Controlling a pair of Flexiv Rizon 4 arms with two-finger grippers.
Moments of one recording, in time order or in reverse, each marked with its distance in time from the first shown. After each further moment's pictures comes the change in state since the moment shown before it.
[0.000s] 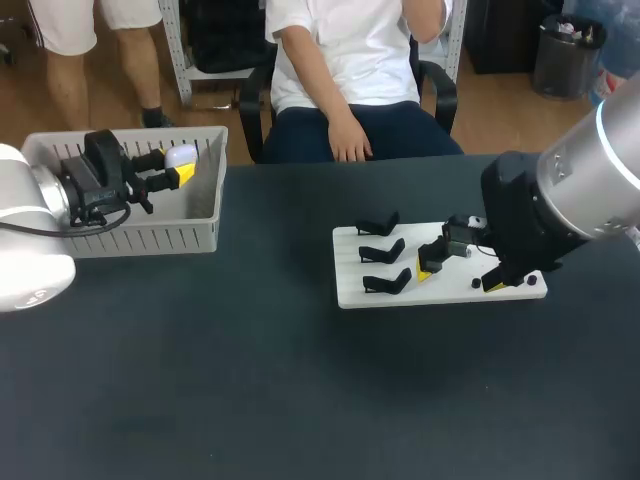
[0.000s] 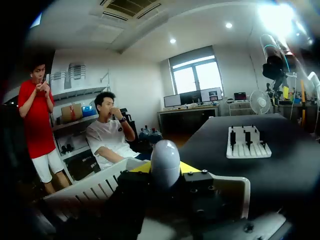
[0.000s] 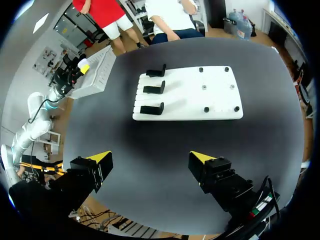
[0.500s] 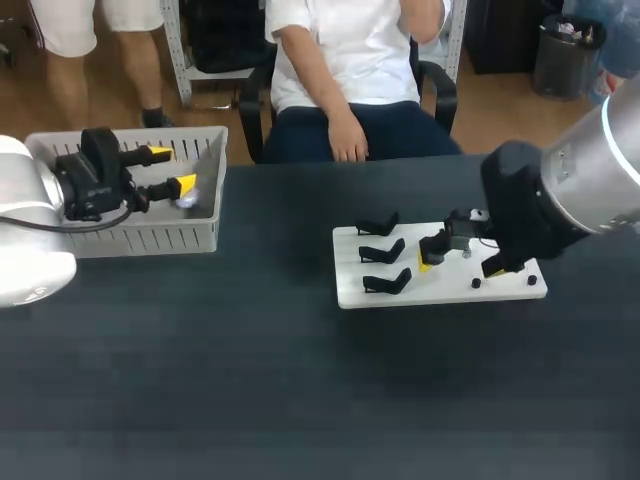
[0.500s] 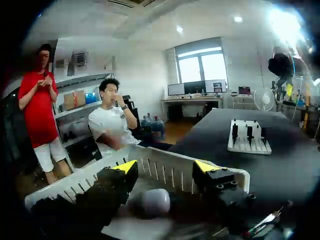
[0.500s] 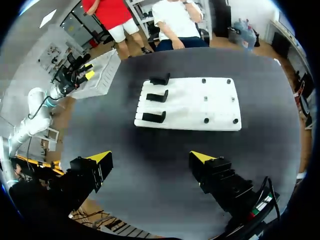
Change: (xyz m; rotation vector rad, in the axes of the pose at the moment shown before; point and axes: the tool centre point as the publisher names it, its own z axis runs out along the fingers) left arm 0.008 0.003 -0.008 -0.015 0.088 -0.043; right arm -0.012 0.000 -0.006 0.000 -0.046 -0.073
